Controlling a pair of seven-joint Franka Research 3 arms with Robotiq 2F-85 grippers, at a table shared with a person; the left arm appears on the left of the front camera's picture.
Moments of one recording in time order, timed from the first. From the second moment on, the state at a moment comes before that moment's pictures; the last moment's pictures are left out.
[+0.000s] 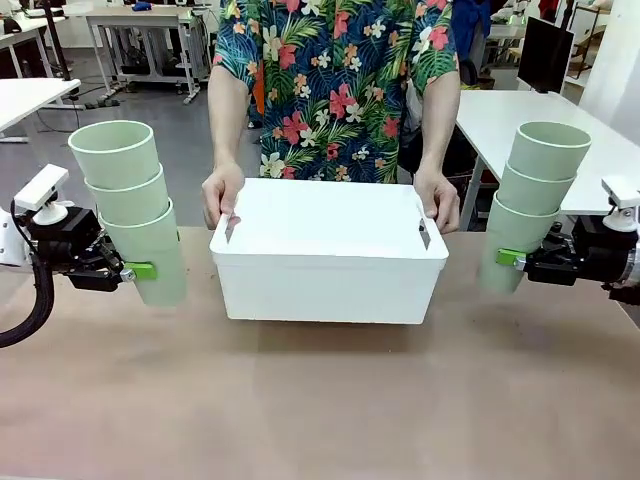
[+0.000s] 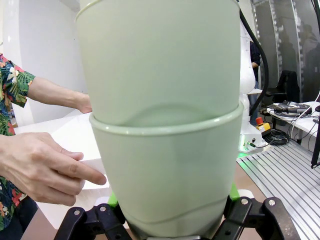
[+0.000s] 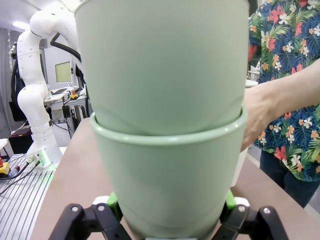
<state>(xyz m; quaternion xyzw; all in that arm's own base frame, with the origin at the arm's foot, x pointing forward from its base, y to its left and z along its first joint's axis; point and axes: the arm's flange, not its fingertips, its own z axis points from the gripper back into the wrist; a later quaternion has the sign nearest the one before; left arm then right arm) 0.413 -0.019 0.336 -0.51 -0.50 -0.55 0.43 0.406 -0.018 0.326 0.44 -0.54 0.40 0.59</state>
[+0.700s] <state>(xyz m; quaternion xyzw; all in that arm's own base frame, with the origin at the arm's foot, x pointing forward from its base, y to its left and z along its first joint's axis) 0.413 -0.019 0.336 -0.51 -0.50 -0.55 0.43 0.406 -0.018 0.326 0.44 -0.54 0.40 0.59</state>
